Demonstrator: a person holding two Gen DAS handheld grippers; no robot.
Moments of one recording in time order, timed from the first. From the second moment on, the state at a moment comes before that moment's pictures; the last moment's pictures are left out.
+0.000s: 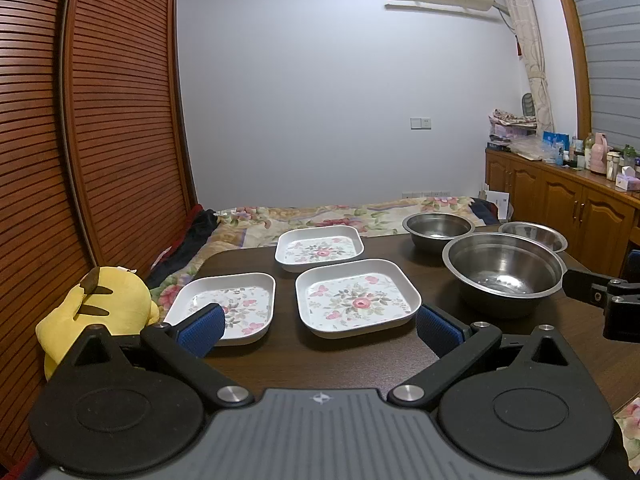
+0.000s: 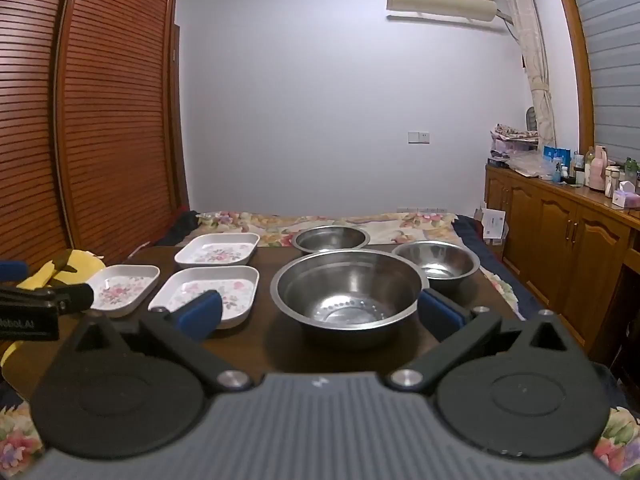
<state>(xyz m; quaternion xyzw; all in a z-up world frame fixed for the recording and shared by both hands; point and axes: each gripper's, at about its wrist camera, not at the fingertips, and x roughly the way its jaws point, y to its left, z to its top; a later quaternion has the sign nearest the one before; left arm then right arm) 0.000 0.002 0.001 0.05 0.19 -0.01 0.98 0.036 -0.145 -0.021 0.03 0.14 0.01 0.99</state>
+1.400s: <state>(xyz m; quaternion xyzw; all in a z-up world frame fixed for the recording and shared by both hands) -0.001 0.004 0.005 0.05 0.19 -0.01 0.98 0.035 -0.147 -0.020 0.04 0.14 0.02 0.99</state>
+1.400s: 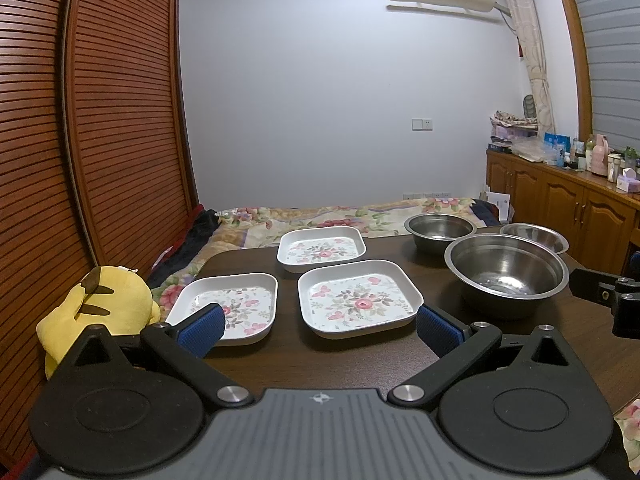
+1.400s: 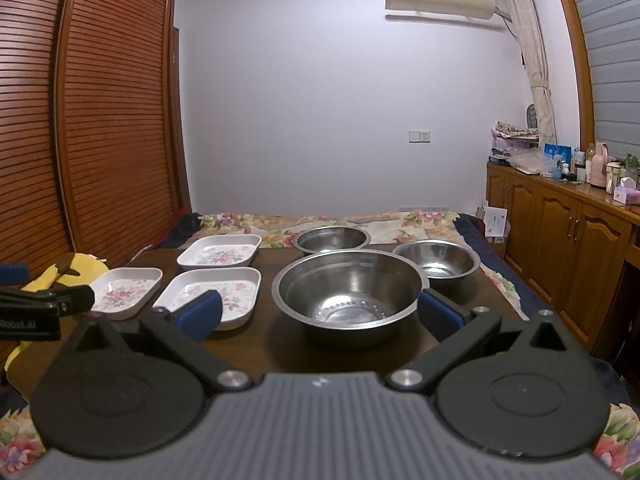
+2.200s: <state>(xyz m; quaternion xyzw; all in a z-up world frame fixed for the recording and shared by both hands) -0.001 0.004 0.005 0.05 0.19 -0.01 0.98 0.035 -0.147 -0.020 0.04 0.14 0.02 0.99</state>
